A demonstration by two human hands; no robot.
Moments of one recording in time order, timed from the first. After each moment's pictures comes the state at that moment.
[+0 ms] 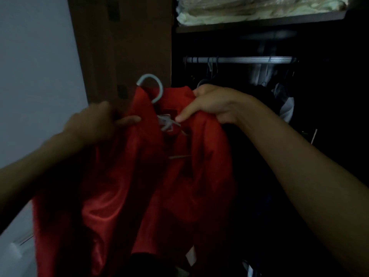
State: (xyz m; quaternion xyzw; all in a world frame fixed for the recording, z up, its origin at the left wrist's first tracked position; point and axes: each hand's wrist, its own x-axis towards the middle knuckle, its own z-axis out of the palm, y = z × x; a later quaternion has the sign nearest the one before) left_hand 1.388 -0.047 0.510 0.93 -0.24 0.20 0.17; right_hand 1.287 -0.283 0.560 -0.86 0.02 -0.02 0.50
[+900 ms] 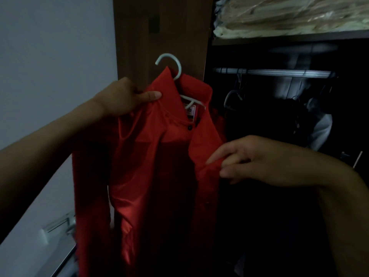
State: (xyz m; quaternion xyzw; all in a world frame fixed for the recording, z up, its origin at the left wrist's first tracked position) left_hand 1.420 -0.025 0.560 0.90 -0.27 0.21 0.28; right_hand 1.214 -0.269 0.522 -0.94 -0.13 0.05 0.33
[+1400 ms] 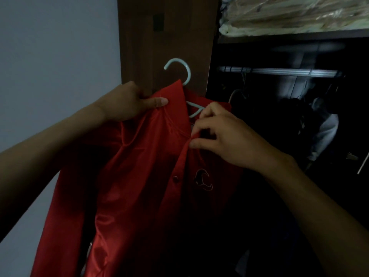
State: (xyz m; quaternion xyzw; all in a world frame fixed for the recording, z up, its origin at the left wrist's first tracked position) left_hand 1.405 -0.021 0.553 0.88 -0.33 0.20 0.27; right_hand 1.274 -0.237 0.517 -0.95 -0.16 -0.23 0.11
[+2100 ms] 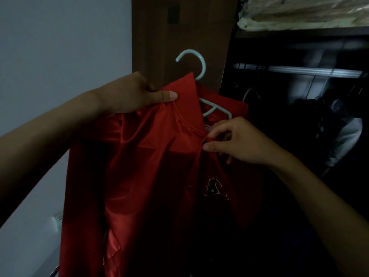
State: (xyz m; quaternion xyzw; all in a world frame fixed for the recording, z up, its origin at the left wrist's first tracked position) left_hand 1.382 -0.005 0.560 0.86 -0.35 0.13 0.34; right_hand 1.312 -0.254 0.500 -0.93 -0.13 -0.15 0.32
